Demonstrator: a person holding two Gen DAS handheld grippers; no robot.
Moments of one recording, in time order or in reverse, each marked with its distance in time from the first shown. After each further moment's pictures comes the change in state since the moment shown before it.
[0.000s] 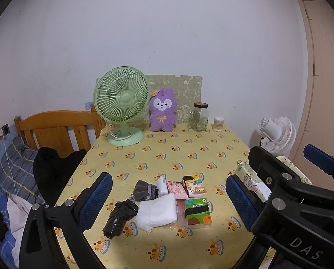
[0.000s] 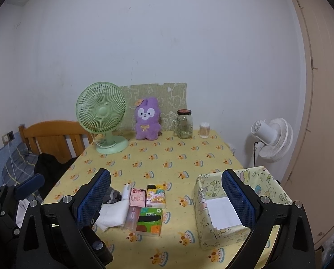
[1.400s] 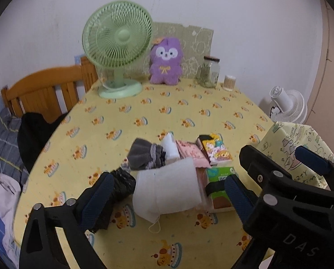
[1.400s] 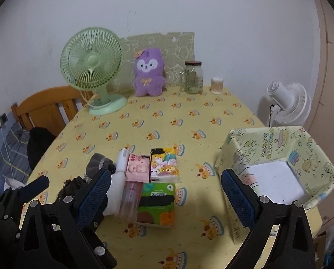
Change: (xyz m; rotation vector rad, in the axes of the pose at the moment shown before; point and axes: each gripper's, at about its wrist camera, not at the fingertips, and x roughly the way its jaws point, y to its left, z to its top) left arm 0.107 0.034 -0.049 -0.044 0.270 -0.043; right arm 0.115 0.024 -0.057 0.018 0.250 0.012
